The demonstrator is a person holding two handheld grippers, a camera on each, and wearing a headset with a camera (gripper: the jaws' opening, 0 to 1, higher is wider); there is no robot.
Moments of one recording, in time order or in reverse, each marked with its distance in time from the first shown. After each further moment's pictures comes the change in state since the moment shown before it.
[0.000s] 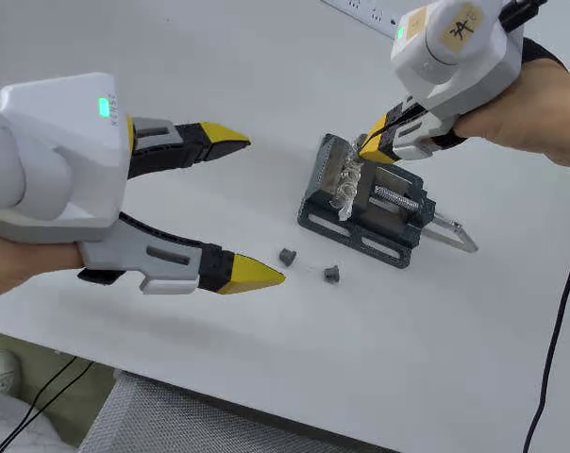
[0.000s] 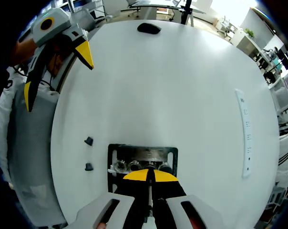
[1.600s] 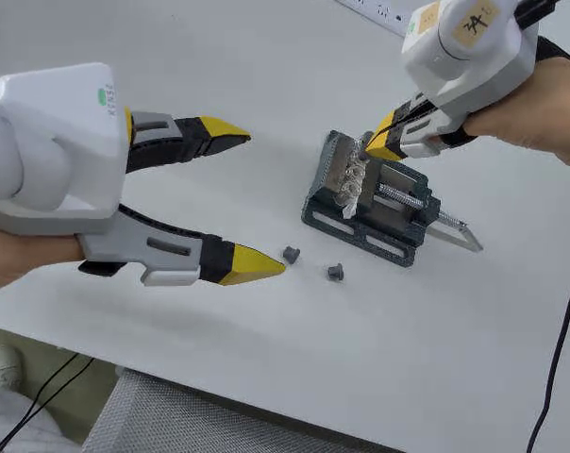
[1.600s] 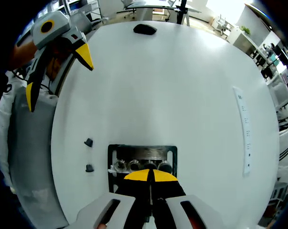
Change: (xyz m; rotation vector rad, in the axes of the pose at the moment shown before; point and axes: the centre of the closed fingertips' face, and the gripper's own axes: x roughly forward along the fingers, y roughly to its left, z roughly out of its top) left arm -0.004 -0.002 -0.001 -0.011 0.001 0.012; right arm -0.006 0.004 -0.001 0.033 -0.016 -0.004
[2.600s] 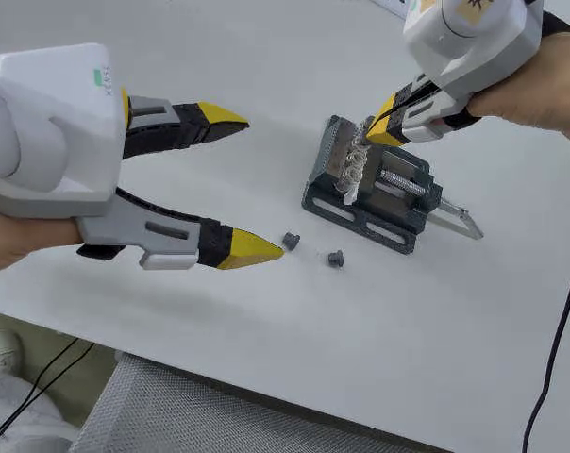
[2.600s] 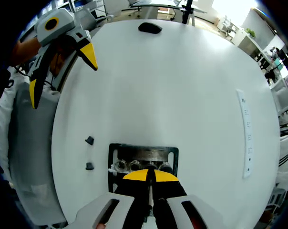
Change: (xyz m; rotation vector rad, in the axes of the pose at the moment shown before) left arm 0.002 0.004 -0.004 -0.014 0.001 0.004; right arm 0.003 0.002 0.002 -0.046 0.017 0.014
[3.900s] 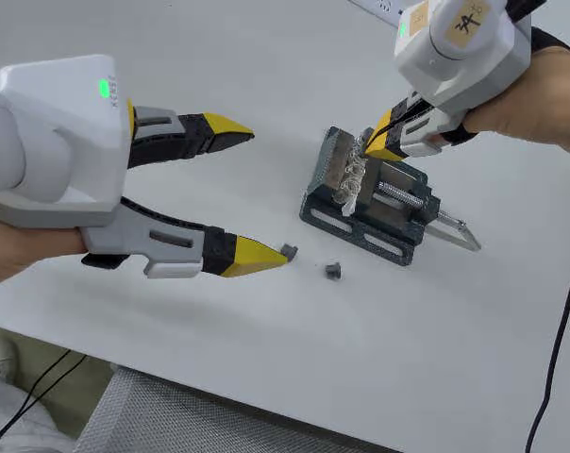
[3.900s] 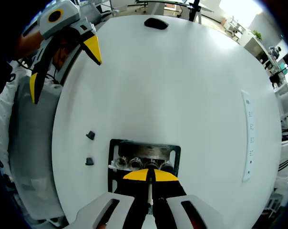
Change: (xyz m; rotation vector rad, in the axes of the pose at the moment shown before) left arm 0.005 0.002 0.004 -0.003 -0.015 -0.004; right arm 0.003 0.000 -0.004 -0.033 0.040 0.021
